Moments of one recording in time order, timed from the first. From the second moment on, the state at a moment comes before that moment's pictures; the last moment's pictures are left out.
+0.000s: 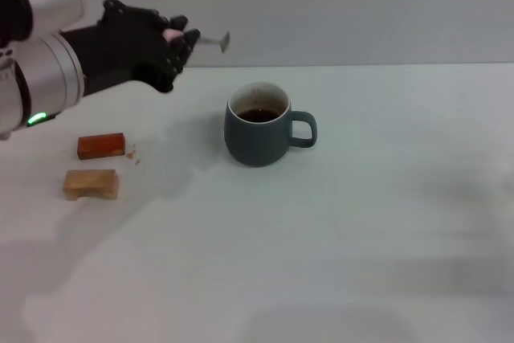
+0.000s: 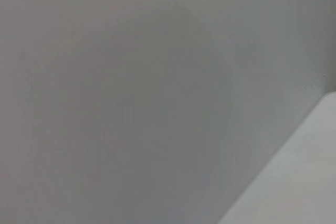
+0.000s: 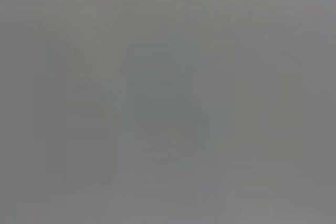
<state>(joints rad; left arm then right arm) -0.13 -2.06 -1.59 -1.74 2.15 -0.79 1.09 0.33 2.08 0.90 0.23 -2.20 -1.19 0.06</state>
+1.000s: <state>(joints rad) -0.28 -2.06 -1.51 -1.47 2.15 -0.76 1.17 0.29 2.08 0.90 0.21 -2.13 -1.21 0.06</state>
